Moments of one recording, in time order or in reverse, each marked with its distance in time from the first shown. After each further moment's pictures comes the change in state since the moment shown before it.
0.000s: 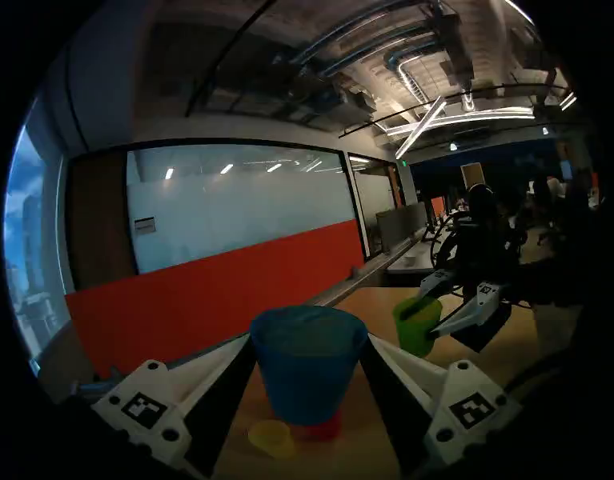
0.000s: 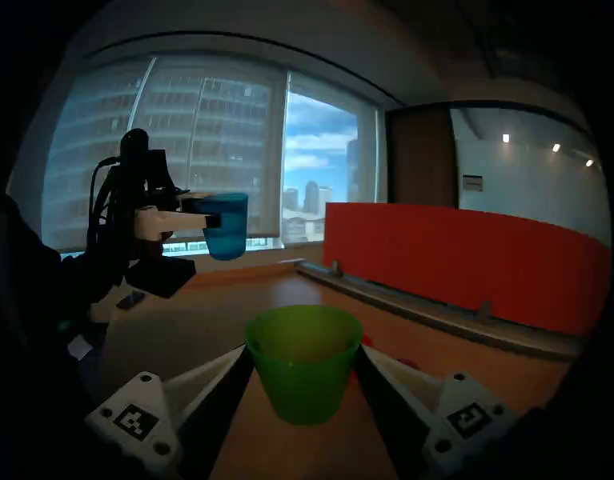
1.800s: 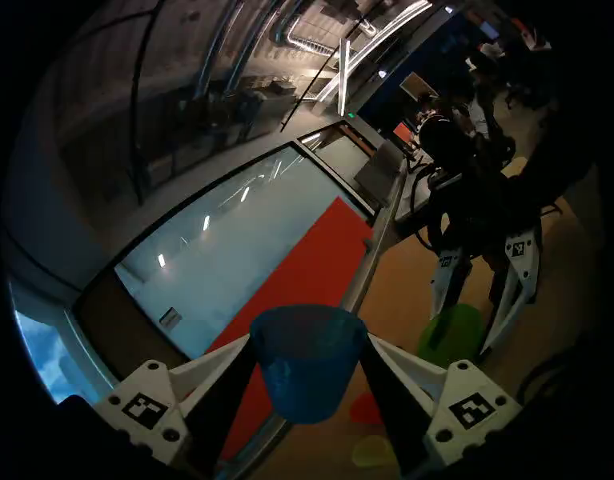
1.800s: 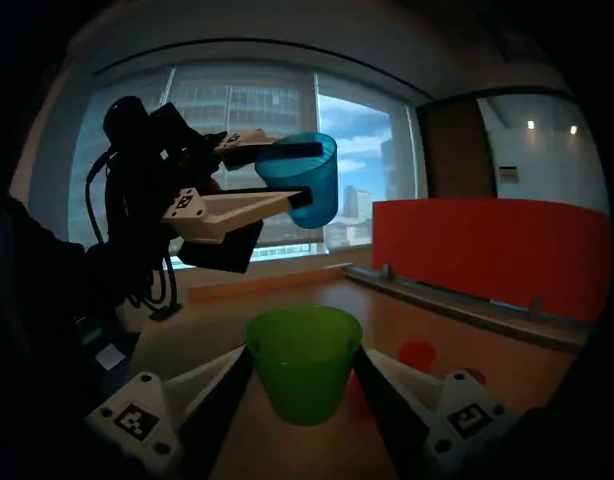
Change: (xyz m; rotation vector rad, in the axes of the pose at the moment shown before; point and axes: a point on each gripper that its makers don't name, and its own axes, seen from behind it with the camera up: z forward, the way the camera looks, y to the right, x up) left arm 0.043 0.018 0.039 0.026 -0.015 0.600; right arm -0.006 -0.057 0.055 0.186 0.026 0.042
